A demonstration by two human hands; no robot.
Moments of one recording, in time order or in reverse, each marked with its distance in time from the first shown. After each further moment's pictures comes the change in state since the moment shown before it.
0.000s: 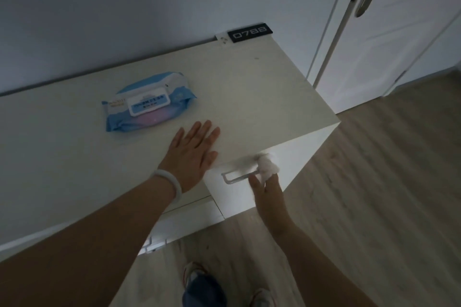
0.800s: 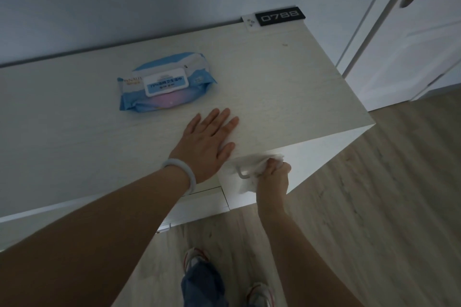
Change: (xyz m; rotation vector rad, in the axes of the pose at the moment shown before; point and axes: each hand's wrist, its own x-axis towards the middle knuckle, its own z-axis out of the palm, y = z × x) left_hand 0.001 -0.003 0.011 0.006 0.061 -0.020; right_hand 0.033 -0.001 0.040 0.144 0.292 0.282
